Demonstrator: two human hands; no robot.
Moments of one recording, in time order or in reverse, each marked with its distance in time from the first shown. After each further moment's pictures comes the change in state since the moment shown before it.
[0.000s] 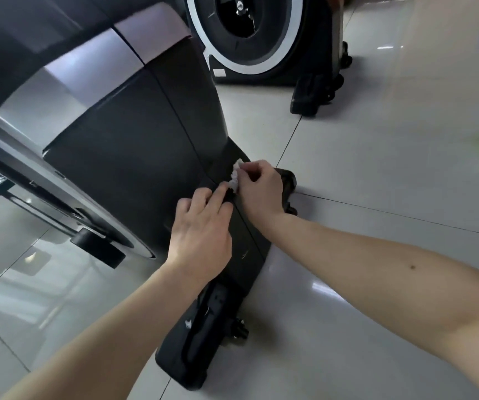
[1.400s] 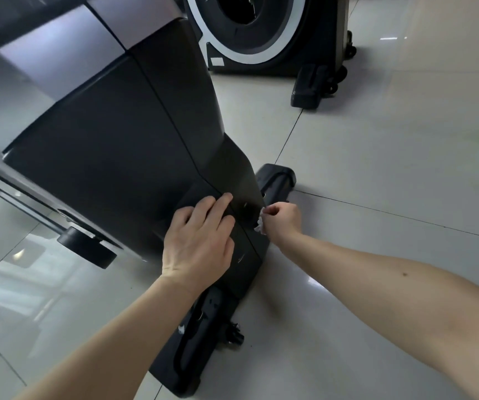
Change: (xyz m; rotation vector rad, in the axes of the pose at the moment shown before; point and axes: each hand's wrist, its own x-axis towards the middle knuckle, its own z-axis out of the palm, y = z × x) left_hand 0.001 0.002 0.033 -0.031 0.186 0.101; right_hand 0.020 0.112 -0.037 -0.290 -0.053 0.340
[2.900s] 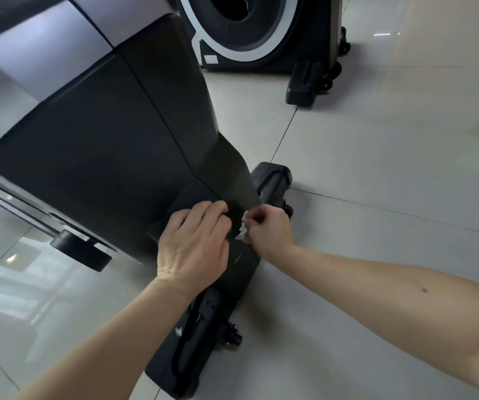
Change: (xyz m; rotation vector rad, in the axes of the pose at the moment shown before) left_hand -0.003 -0.003 0.009 -0.116 0.212 0.069; right_hand -0.052 -0.022 -0.002 0.004 -0.087 -0.216
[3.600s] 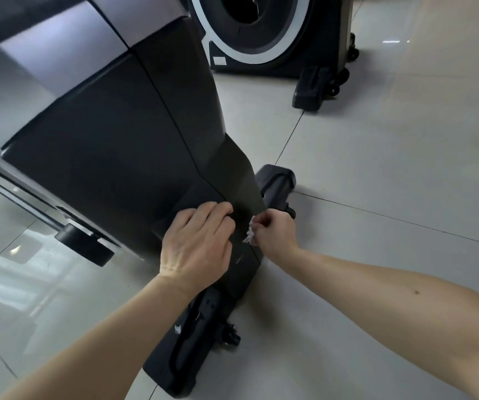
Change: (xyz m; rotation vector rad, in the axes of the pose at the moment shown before) left_hand 0.000 0.000 -0.004 -0.029 -0.057 0.010; right_hand 0.009 0.014 -0.003 -0.028 -0.009 0.093
